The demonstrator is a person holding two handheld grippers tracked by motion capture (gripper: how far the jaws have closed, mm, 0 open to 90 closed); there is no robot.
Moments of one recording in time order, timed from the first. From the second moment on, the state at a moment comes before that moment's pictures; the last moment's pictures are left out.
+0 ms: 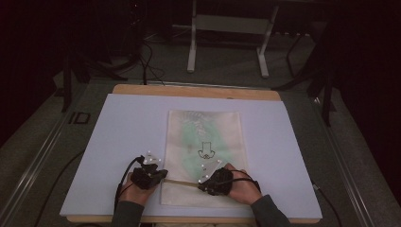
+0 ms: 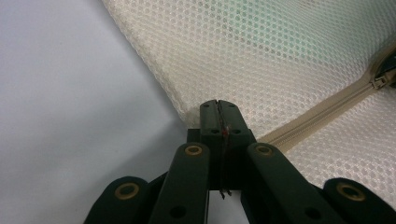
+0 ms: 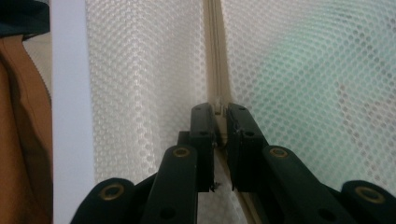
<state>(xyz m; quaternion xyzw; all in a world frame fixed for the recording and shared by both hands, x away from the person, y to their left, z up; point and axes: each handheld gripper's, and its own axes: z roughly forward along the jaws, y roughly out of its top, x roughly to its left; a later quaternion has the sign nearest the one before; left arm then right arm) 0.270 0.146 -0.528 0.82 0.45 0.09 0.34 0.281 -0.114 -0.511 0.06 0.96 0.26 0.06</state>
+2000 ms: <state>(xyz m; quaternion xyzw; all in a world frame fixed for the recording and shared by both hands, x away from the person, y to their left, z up) 0.270 0.146 -0.529 0.82 0.45 0.09 0.34 0.280 -0.141 -0.507 0.07 0.96 0.26 0.06</state>
